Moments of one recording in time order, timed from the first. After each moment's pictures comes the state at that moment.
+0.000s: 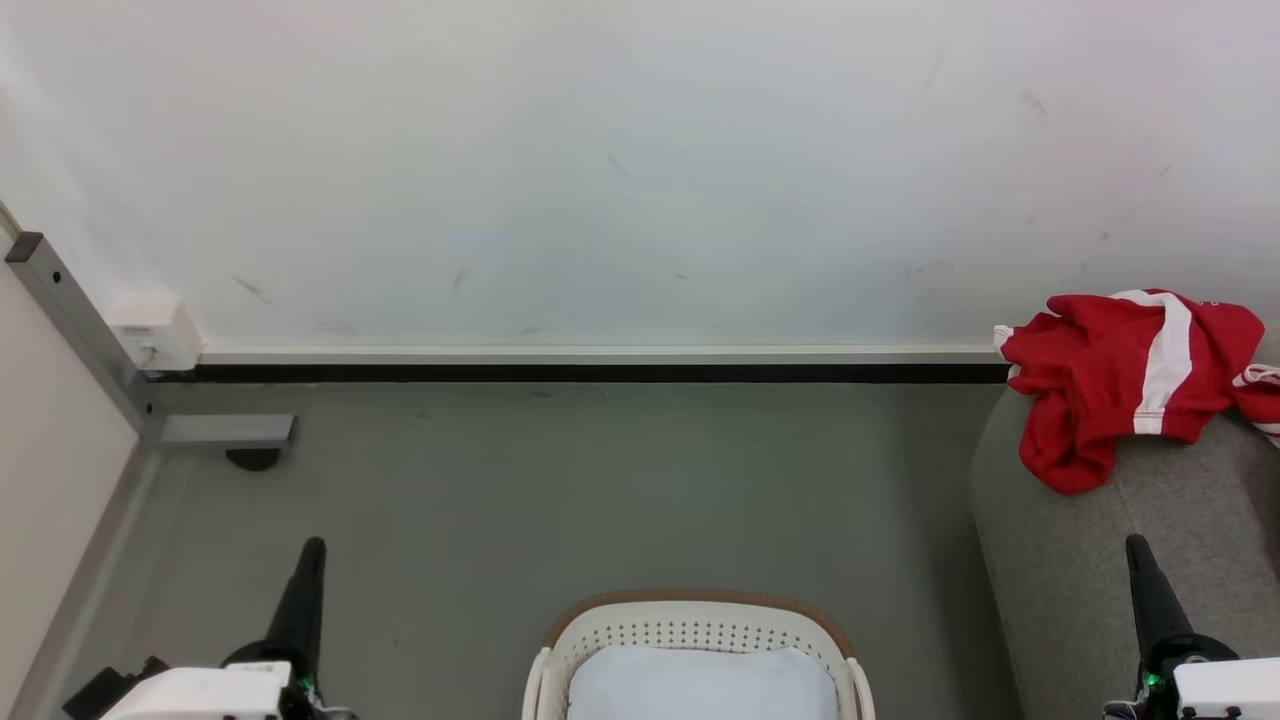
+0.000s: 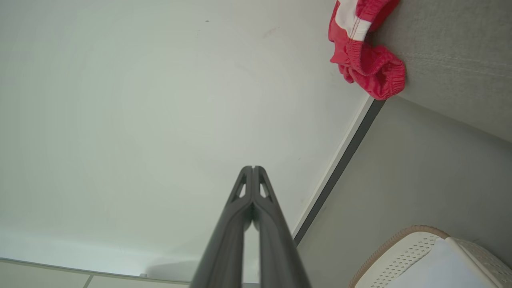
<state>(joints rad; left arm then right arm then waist) -0.09 0.06 0.09 0.22 -1.46 -0.10 0.07 -0.10 -0.09 -0.04 0.26 1.48 0.13 0.04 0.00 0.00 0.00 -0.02</state>
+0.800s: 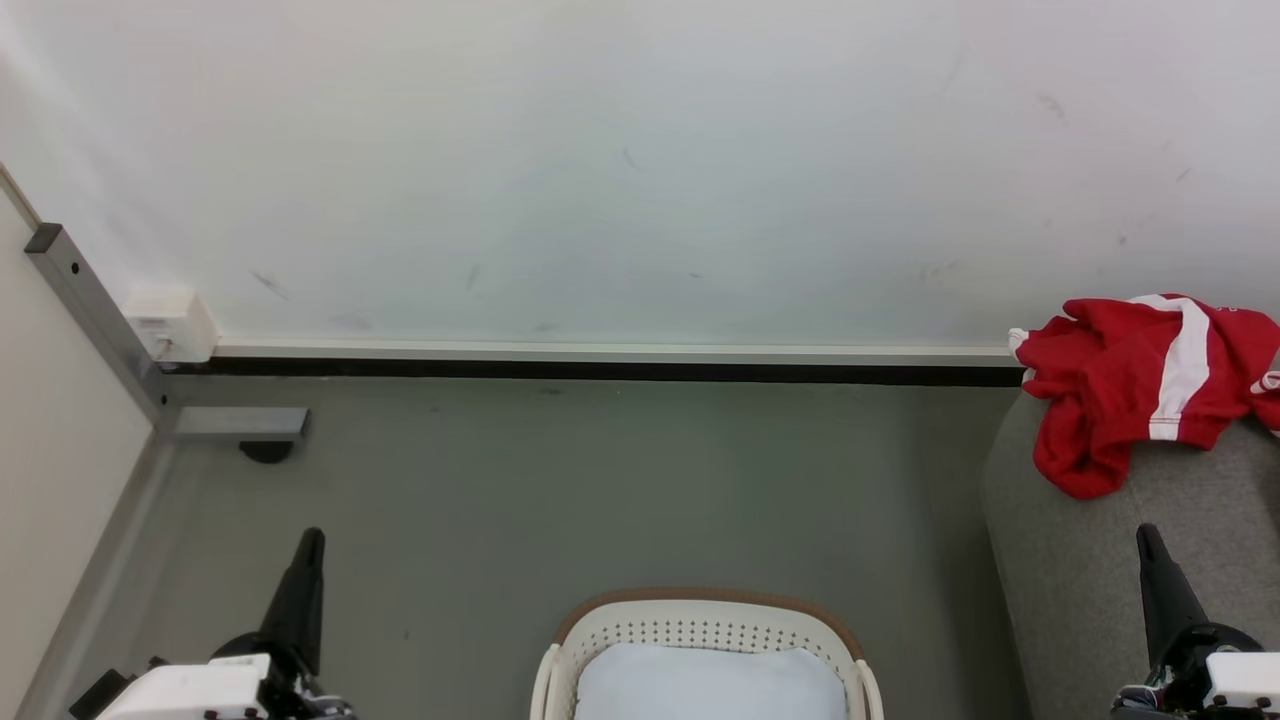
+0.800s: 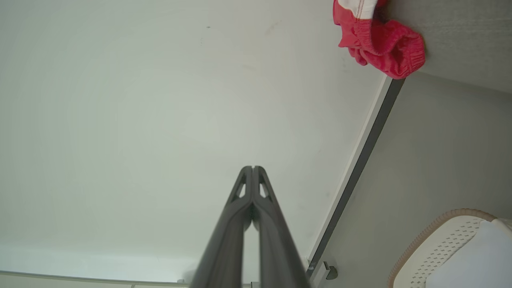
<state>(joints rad) -0.11 0.05 0.11 0.22 -1.60 -0.10 0.11 -0.11 -0.09 -0.07 0.26 1.64 0.13 0.07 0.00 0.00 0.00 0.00</state>
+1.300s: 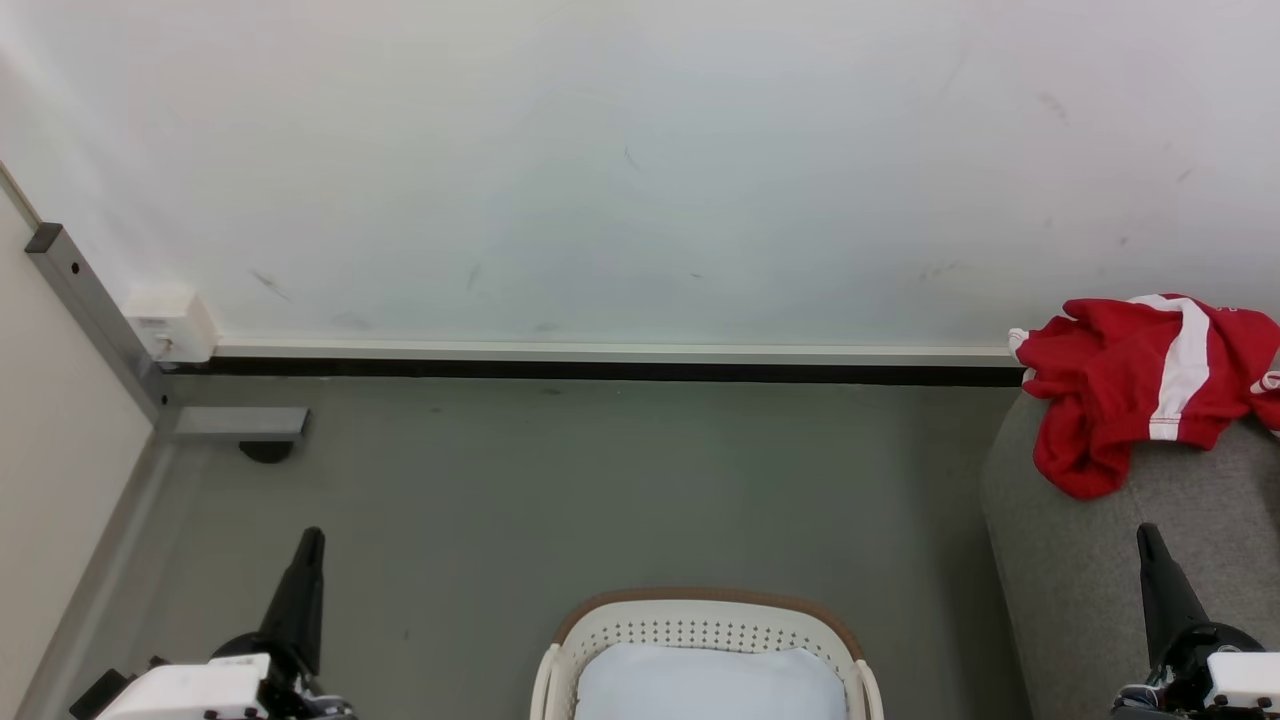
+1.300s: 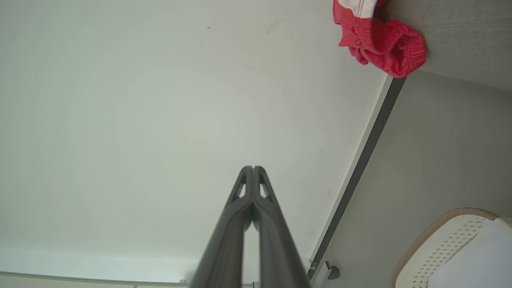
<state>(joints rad) -0.11 0.05 0.12 0.22 -1.61 -0.10 0.11 -0.12 -0.09 -0.07 0.25 1.65 0.13 0.08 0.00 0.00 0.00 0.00</state>
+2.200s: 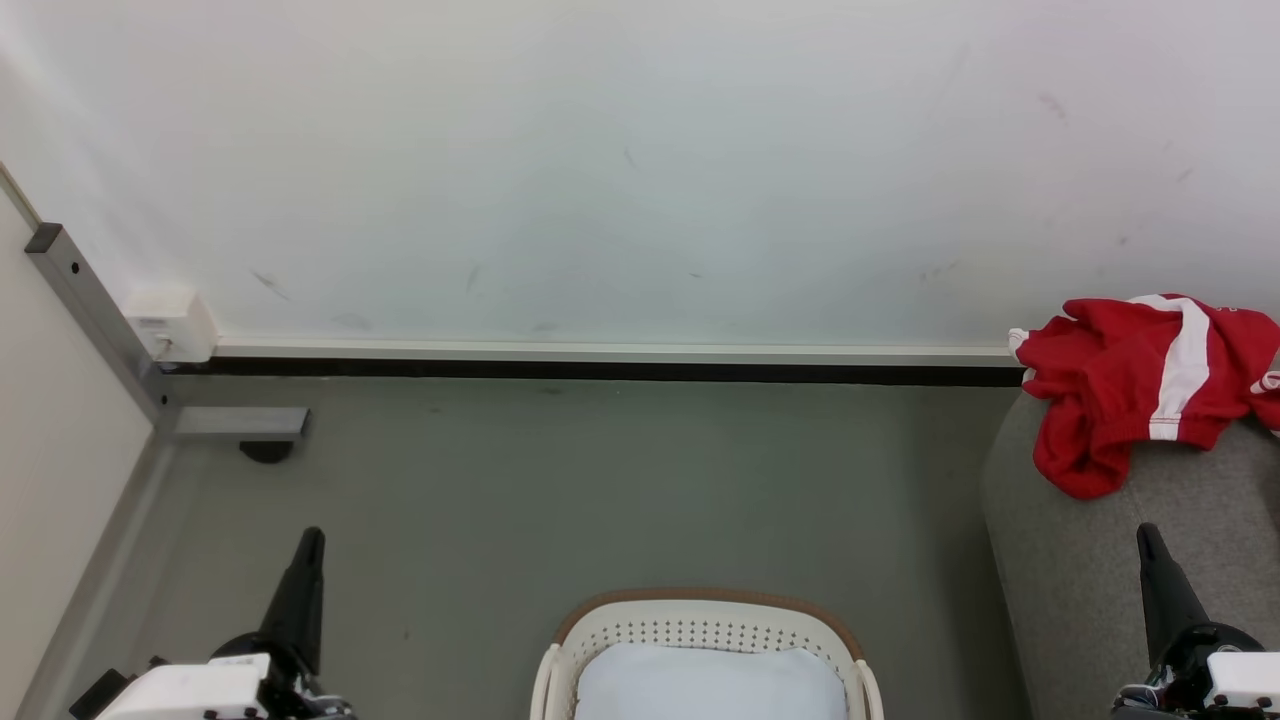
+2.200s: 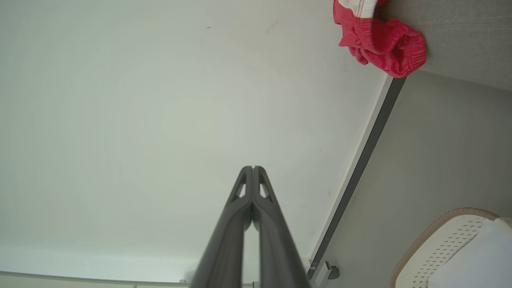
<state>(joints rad) -0.11 0.05 0.12 0.22 -1.61 -0.10 0.11 -0.12 -0.09 -0.06 0.25 1.66 0.13 0.08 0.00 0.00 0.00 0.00</state>
